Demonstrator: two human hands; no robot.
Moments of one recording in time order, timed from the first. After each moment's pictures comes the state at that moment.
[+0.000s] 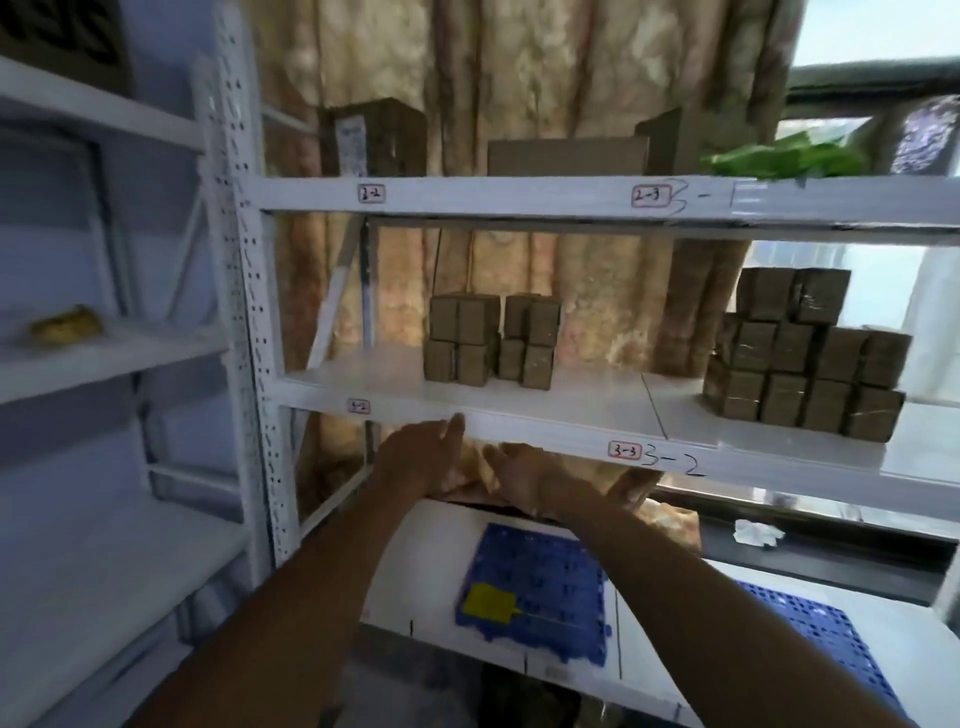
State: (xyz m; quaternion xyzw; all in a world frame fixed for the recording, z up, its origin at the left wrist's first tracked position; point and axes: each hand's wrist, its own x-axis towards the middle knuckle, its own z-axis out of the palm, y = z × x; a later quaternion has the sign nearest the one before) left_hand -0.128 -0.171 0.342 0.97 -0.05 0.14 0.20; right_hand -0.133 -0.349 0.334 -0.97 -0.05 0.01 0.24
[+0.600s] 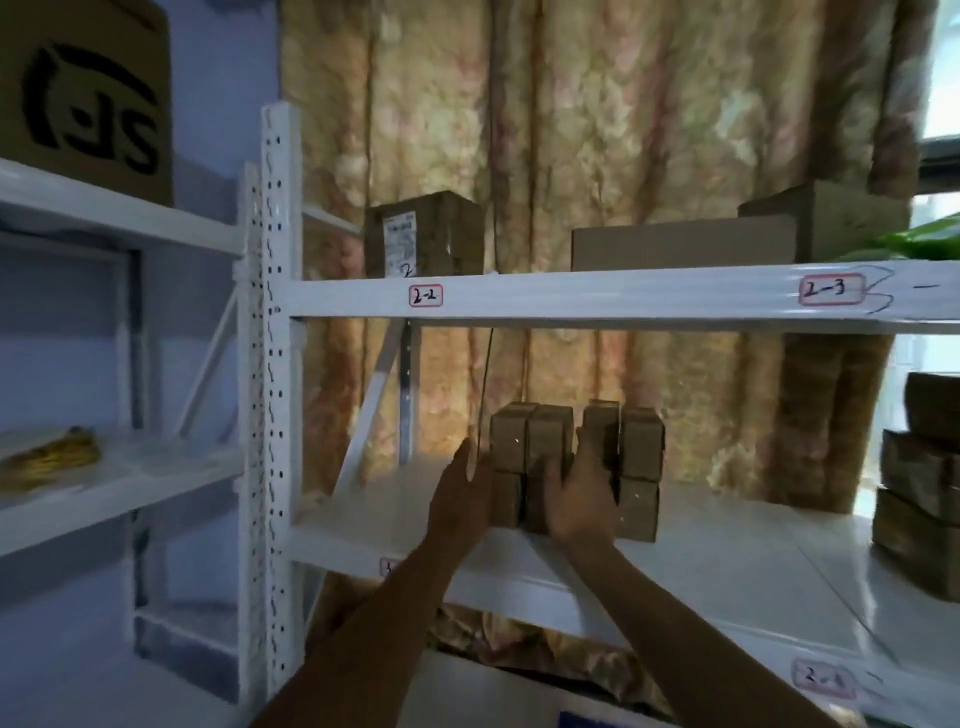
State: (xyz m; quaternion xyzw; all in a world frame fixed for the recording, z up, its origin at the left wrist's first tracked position) left_hand 0.069 -0.125 0.399 0.79 -0.06 0.21 0.58; right_hand 0.051 -0.277 0.406 -0.82 -0.04 -0.41 0.40
